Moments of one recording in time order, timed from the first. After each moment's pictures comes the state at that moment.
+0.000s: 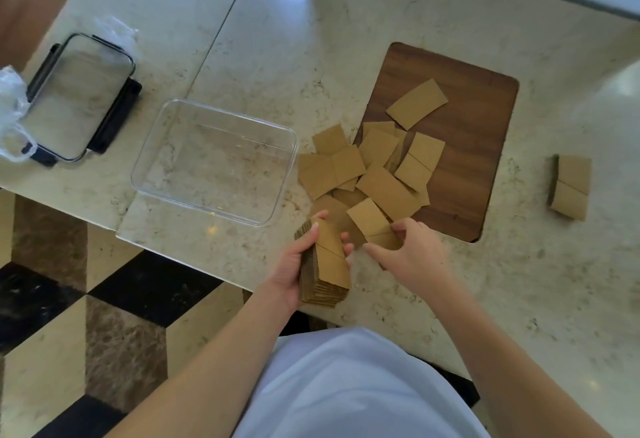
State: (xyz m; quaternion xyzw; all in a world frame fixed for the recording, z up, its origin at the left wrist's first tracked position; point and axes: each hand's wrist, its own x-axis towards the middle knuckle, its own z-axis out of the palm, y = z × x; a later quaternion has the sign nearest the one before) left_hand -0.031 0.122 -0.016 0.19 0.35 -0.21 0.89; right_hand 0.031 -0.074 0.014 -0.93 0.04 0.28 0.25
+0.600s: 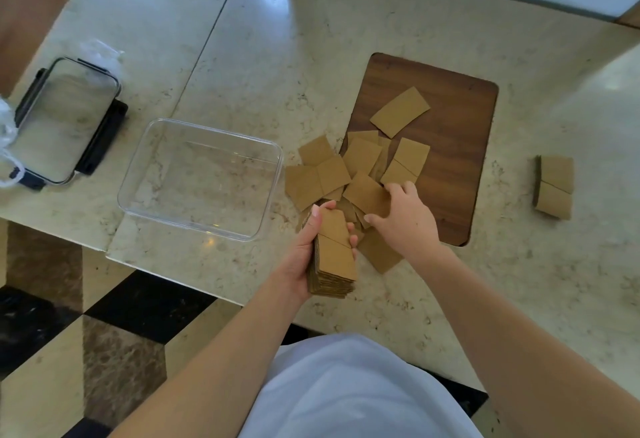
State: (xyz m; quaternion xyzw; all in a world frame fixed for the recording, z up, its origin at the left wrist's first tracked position) left_hand 0.008 0.099 -0.008 0.21 0.30 -0.23 0.90; right_hand 0.095 -0.068 0.004 -0.95 -0.01 0.25 0.18
